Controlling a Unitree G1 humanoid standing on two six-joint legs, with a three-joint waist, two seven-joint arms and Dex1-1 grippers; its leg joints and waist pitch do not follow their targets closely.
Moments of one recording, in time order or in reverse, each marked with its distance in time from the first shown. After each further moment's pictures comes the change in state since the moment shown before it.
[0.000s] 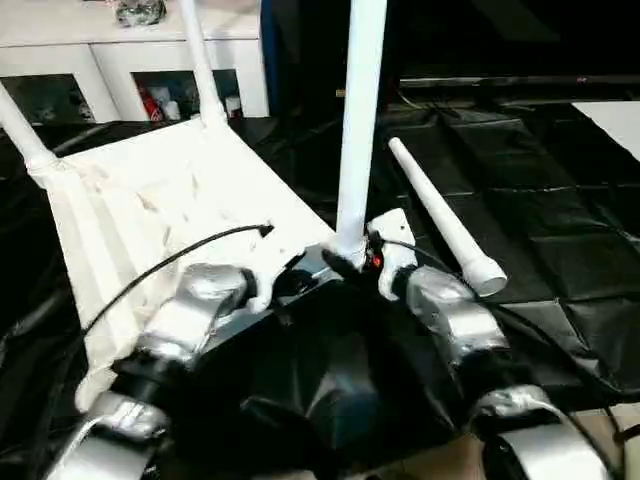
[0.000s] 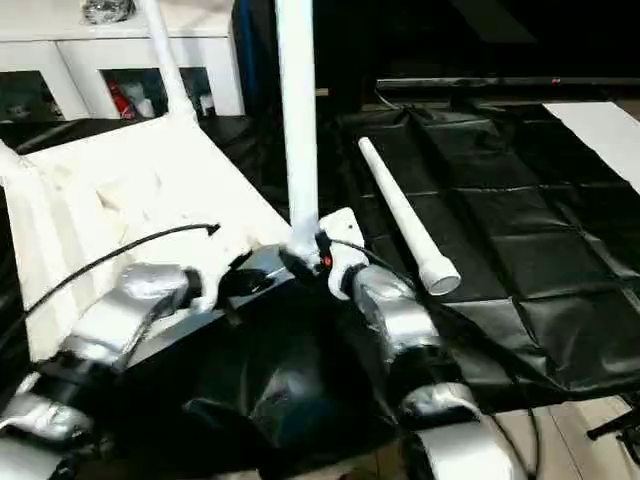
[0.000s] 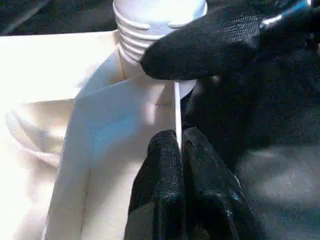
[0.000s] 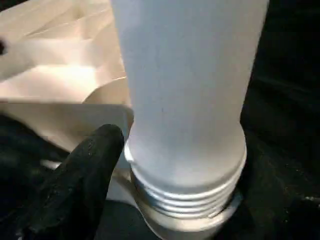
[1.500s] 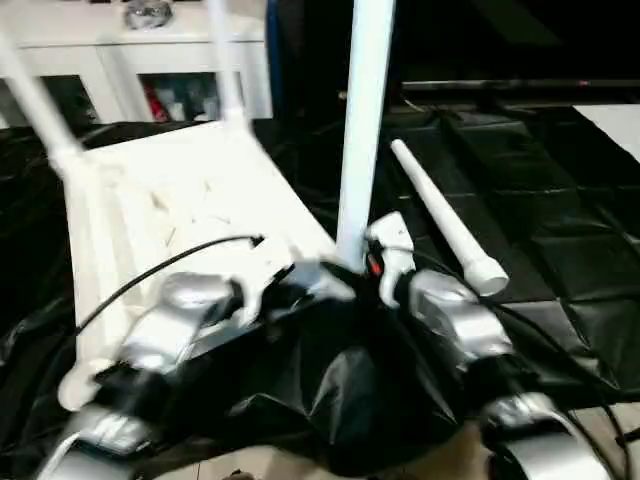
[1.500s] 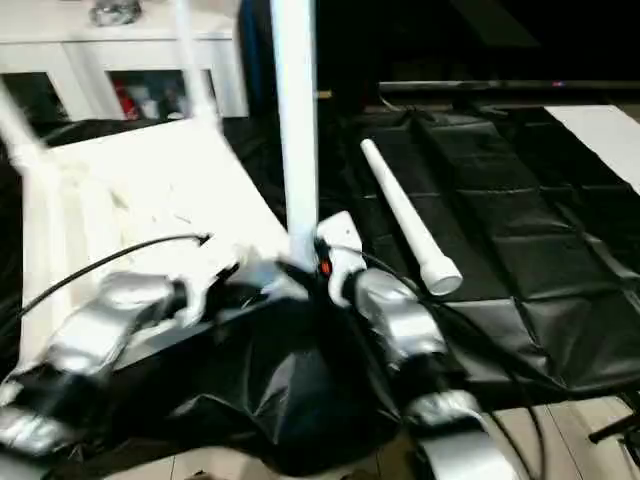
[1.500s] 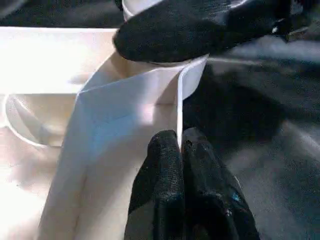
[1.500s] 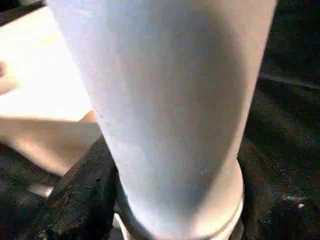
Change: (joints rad) left arm 0.000 -0.026 0.013 -0.002 -0.018 0.044 0.037; right arm -0.009 0.052 -0.031 -0.018 0.034 0.078 -0.142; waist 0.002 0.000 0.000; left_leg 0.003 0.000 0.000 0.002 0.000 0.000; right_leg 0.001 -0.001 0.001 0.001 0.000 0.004
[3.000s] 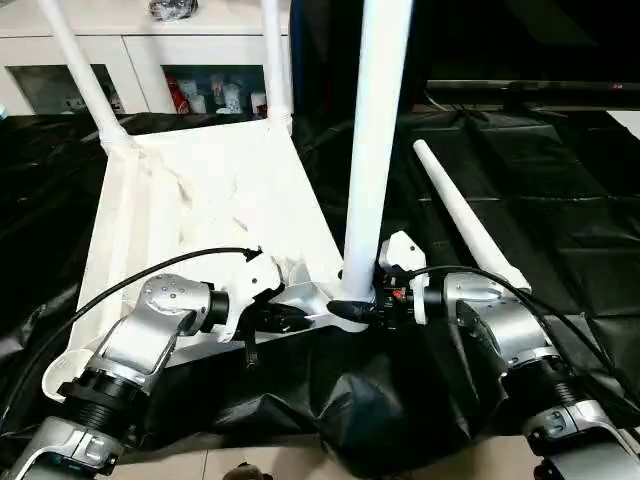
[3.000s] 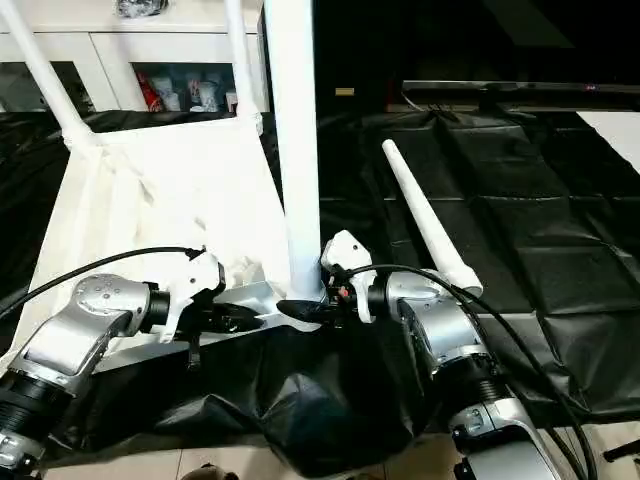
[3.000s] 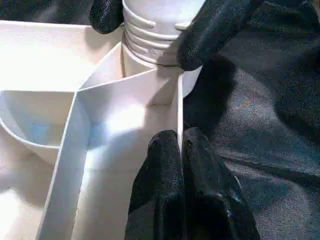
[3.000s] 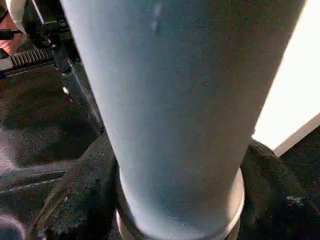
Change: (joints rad) left arm 0.082 0.163 -0.031 -0.100 -0.065 -0.106 -0.325; right arm 0.087 -0.238 0.155 -0.201 0.032 -0.014 0.575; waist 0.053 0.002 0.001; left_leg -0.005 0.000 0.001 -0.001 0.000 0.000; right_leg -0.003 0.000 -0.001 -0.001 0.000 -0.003
